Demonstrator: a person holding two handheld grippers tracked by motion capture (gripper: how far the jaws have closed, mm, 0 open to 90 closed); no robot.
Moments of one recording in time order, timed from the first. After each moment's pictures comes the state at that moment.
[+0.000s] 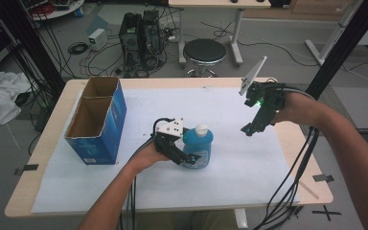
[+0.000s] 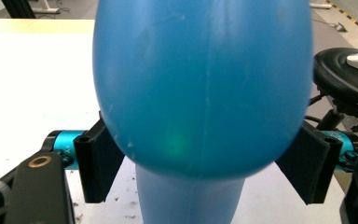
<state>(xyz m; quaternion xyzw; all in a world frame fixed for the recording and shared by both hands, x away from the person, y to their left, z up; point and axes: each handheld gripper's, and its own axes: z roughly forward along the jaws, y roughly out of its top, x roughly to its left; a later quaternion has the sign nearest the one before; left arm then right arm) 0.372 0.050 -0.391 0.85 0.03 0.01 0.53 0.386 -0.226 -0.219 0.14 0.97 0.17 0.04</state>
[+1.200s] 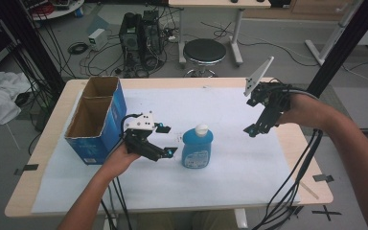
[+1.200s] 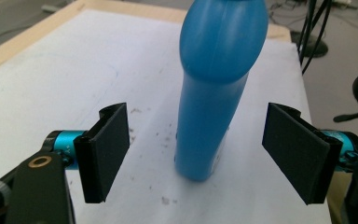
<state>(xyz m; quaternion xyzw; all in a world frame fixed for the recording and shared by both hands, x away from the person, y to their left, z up) 0.343 0.117 -0.347 0.86 0.15 0.07 0.49 0.377 -0.234 -0.214 0.13 0.97 0.19 0.06</state>
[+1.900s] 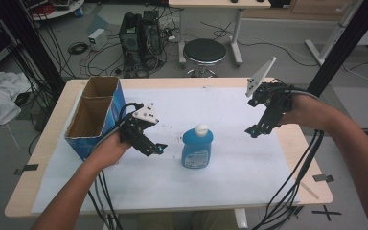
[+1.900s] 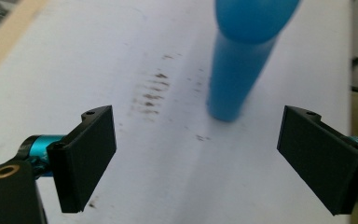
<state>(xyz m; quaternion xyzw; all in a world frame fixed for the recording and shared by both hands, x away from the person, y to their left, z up) 0.347 0.117 -0.304 0.93 0.15 0.09 0.33 0.375 -0.237 -0.213 0.12 0.97 0.19 0.06</state>
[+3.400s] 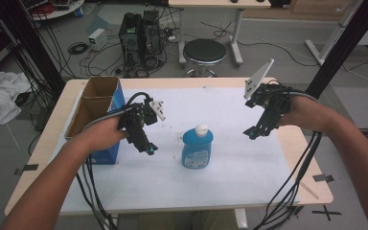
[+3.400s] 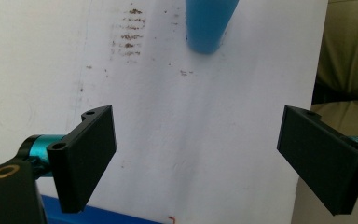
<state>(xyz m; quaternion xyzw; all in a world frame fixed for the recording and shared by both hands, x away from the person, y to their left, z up) 0.356 0.100 -0.263 0.98 0.09 0.05 0.15 0.372 -0.232 -0.215 0.11 0.97 0.19 0.06</state>
